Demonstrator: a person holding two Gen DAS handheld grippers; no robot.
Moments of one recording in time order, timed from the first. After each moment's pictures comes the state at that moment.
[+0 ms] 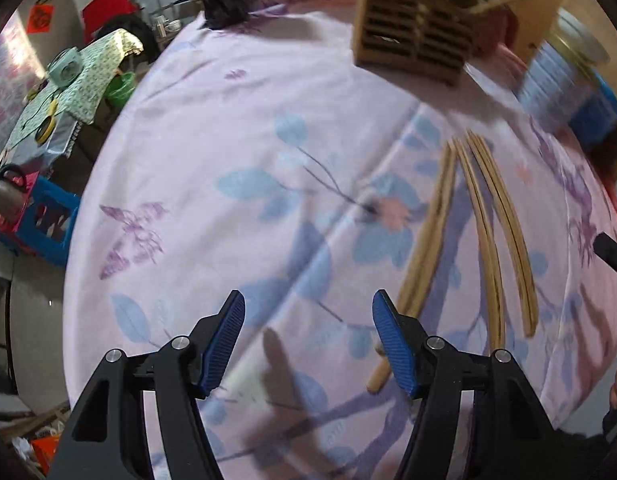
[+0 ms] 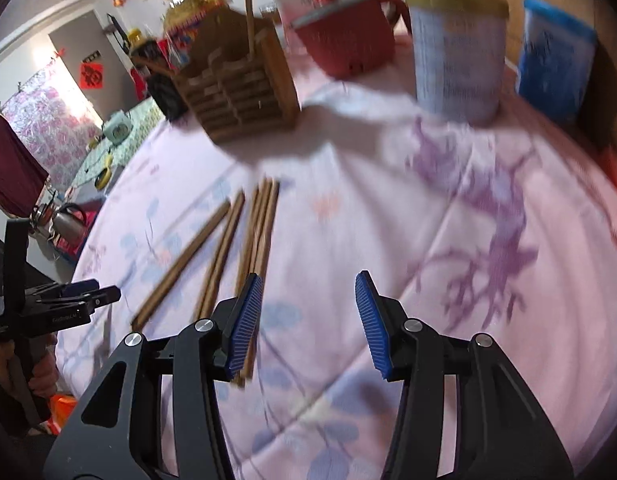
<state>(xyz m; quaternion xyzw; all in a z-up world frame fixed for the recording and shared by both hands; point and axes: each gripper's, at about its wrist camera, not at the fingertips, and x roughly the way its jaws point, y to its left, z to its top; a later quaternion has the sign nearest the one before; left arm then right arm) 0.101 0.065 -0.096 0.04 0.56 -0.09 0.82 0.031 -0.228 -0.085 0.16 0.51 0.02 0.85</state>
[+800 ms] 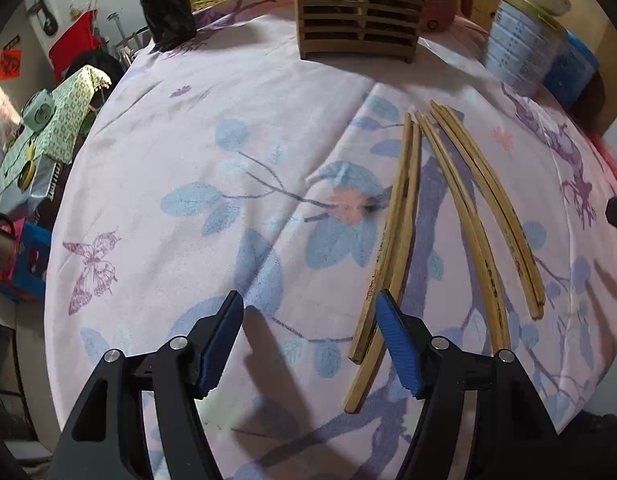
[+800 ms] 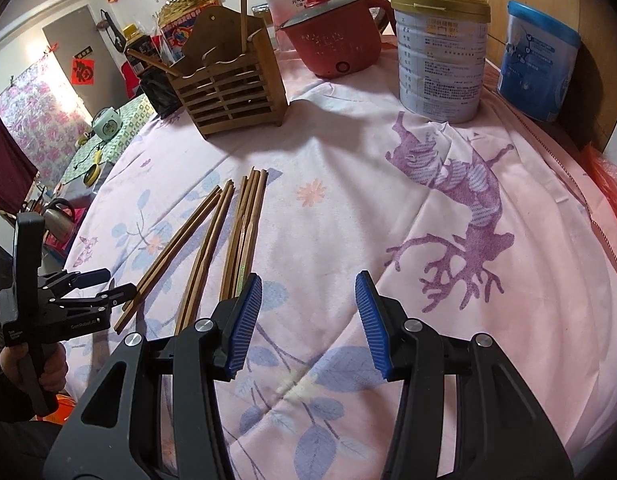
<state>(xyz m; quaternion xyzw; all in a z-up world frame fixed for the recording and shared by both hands) 0.102 0.038 -0.112 0.09 0.54 -0.13 0.83 0.016 -0.229 -0.074 0.14 0.50 0.00 0.85</state>
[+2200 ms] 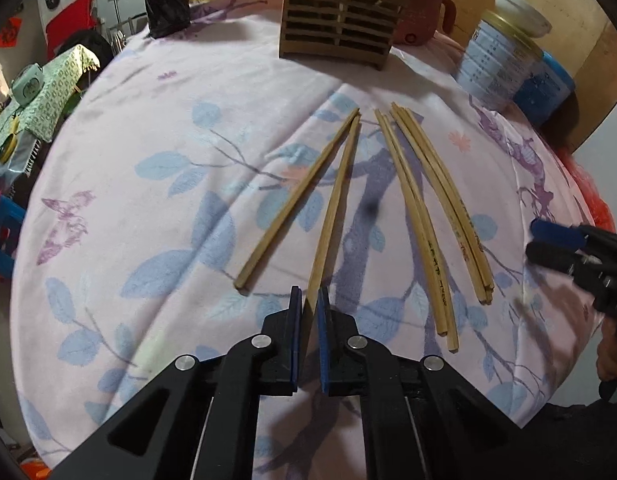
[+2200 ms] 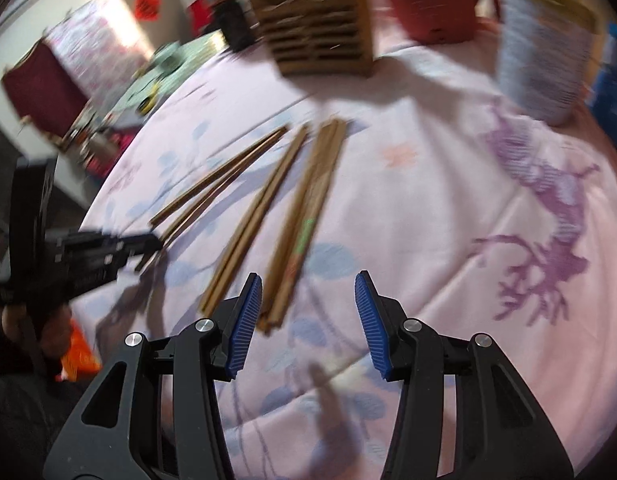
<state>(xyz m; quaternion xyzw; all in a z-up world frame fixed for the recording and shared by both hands) 0.069 0.038 -0.104 0.02 0.53 -0.17 0.83 0.029 -0.184 -0.099 0.08 0.55 0.17 0.81</state>
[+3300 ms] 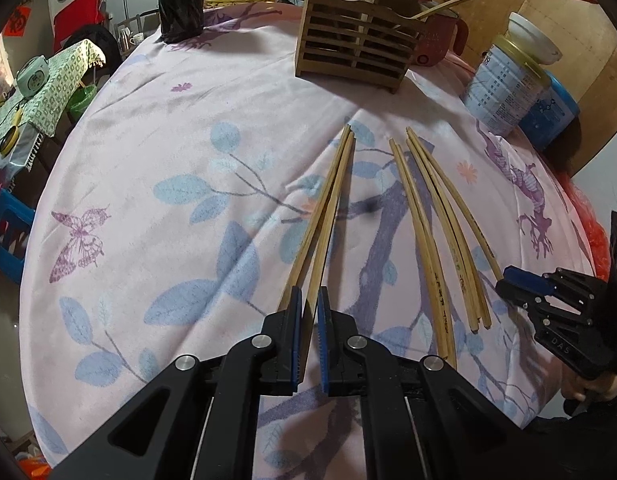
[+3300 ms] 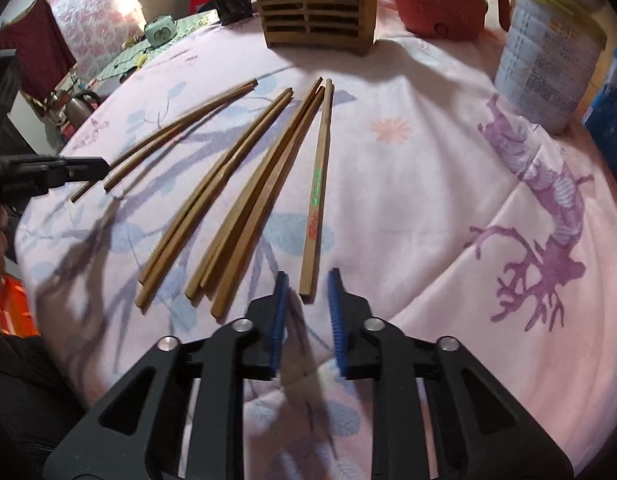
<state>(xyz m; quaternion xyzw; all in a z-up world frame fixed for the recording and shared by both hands) 0.088 0.050 -0.094 0.00 0.53 -0.17 0.83 0.018 -0.184 -0.129 0.01 0.54 0.12 0.83</state>
